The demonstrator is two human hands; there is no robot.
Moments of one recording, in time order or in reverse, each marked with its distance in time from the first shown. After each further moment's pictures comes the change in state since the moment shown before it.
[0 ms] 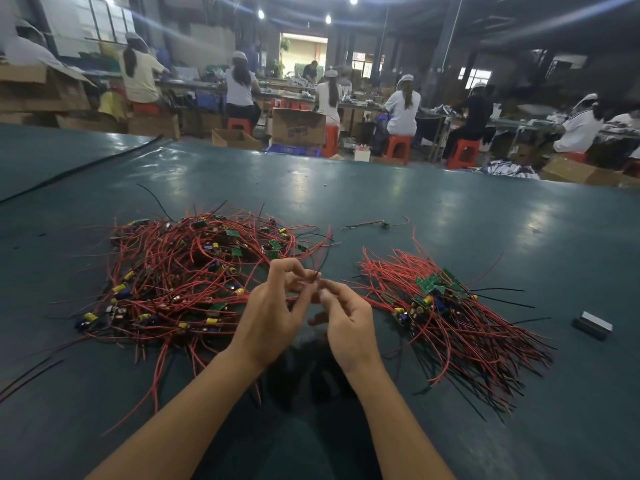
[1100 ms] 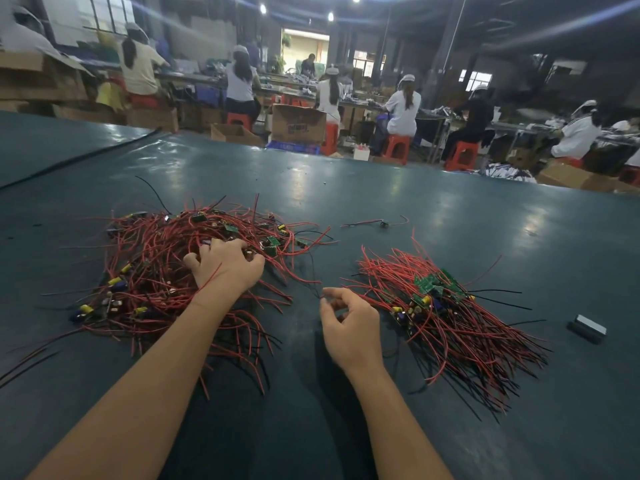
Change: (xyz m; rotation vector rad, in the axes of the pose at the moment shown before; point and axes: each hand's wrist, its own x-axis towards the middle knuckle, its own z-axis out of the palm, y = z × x) left_hand 0.060 -0.070 -0.034 0.928 -0.153 -0.769; right_hand 0.007 0.023 -0.016 -0.558 0.095 -0.131
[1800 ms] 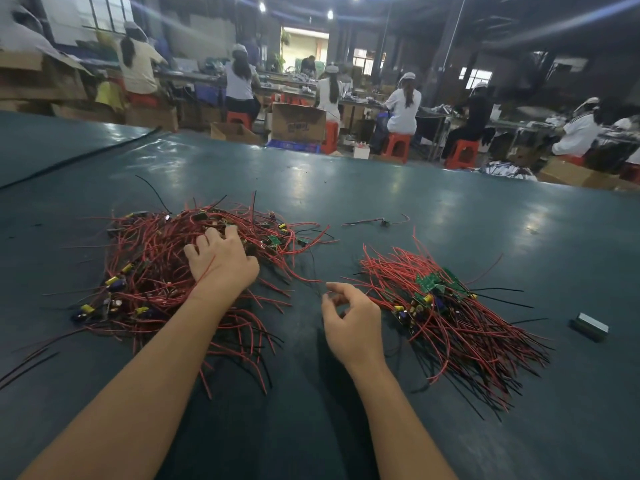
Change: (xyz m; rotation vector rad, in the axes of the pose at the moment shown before) left_hand -0.001 0.000 -0.006 0.115 0.032 0.029; right_hand 0.004 -0.003 0.001 -0.005 0.030 -0.026
